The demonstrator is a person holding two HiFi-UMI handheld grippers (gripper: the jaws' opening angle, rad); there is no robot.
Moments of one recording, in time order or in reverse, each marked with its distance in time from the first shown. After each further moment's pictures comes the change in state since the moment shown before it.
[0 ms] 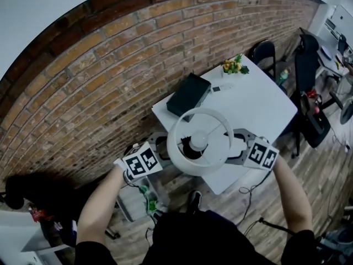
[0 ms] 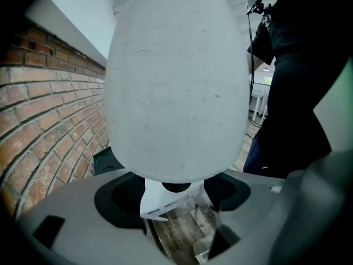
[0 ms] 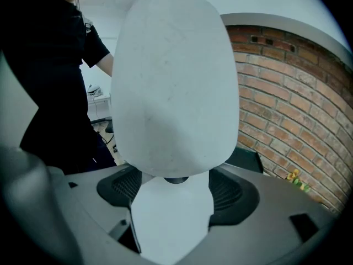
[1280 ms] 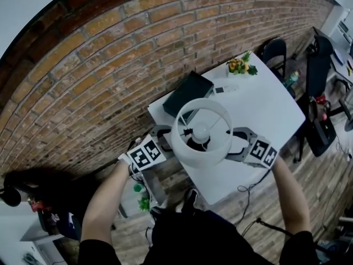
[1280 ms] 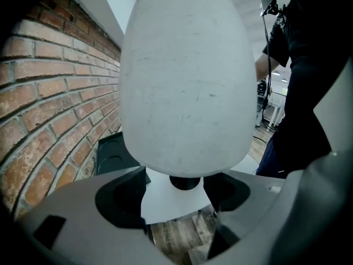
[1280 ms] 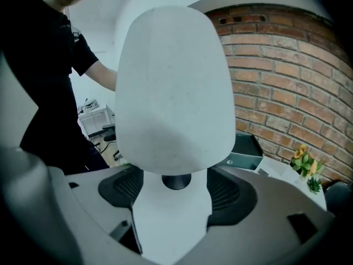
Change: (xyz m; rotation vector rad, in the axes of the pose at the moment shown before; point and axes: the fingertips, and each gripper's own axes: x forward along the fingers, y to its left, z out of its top) left arm 0.080 0.077 -0.025 -0.168 0.030 0.060; right arm 0.025 -0.084 -0.060 0.121 -0.049 0.053
